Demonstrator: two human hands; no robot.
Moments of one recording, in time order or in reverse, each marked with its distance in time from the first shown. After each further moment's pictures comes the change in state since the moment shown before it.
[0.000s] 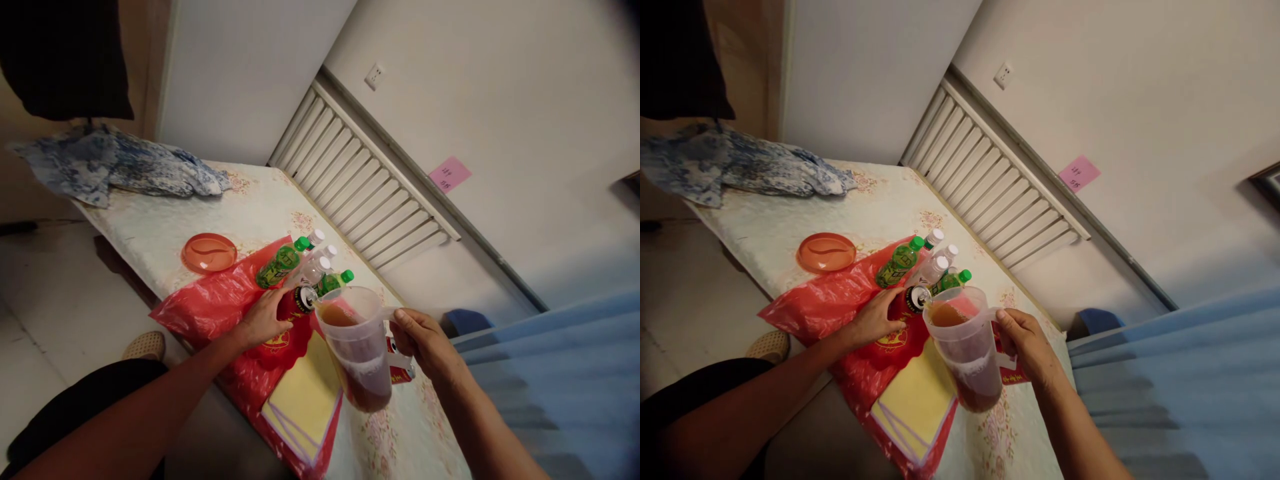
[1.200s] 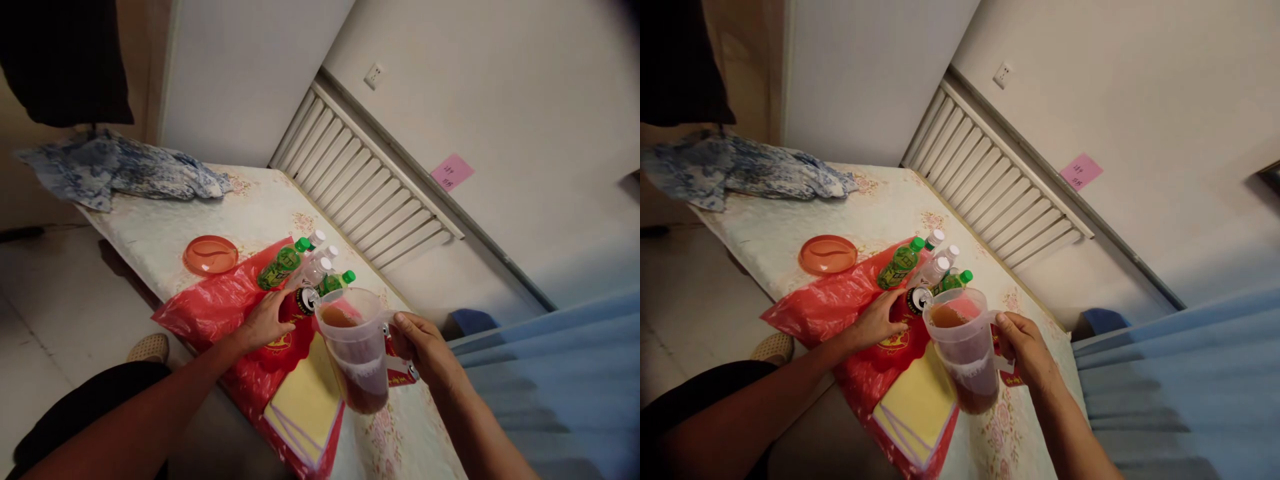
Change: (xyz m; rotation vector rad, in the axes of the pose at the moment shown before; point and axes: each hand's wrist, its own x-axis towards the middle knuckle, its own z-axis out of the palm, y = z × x) left_hand 0.001 0.004 0.000 -0.050 0.033 -0.037; right_hand 0.000 0.014 0.006 0.103 0.058 0.006
